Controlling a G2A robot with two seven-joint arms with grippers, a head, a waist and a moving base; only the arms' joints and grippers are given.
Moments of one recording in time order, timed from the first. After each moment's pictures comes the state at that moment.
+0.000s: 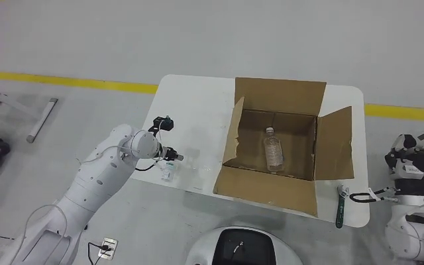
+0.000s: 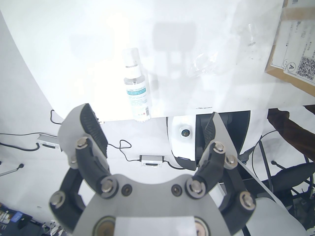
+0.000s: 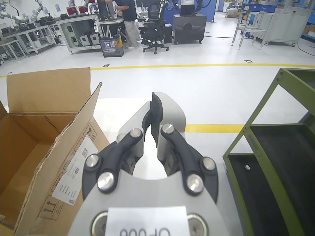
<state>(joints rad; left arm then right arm) 1.01 -0.74 -1.21 -1.55 0.65 0.14 -1.26 -1.35 -1.26 1.61 -1.73 -1.24 -0.09 -0.04</state>
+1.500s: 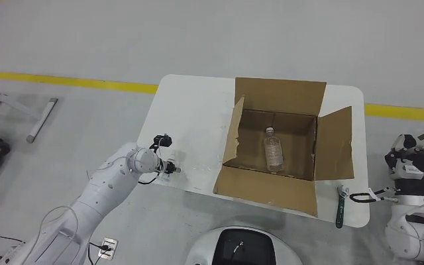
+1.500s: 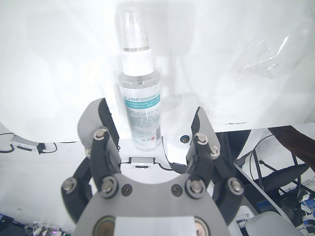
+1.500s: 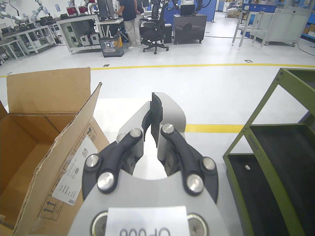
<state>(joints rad) 1.03 -0.81 -1.11 -1.24 0.59 0.02 -1.01 -1.35 -1.26 1.61 -1.73 -1.24 -0.09 -0.04</state>
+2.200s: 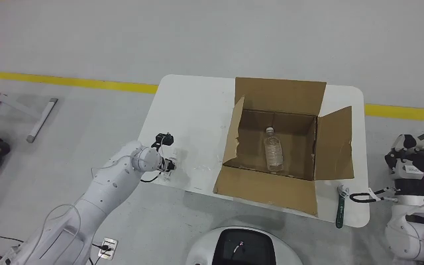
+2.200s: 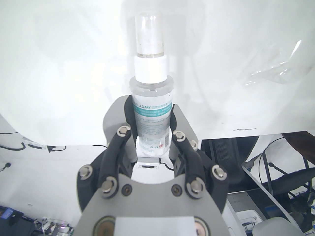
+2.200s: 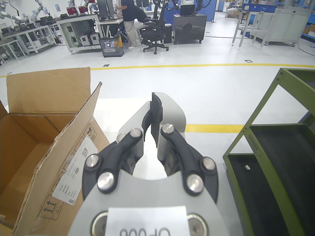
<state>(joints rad) 1.00 -0.82 -1.10 -1.25 0.67 0.03 -1.02 -1.35 -1.26 1.61 -1.73 -1.24 -0.09 -0.04</state>
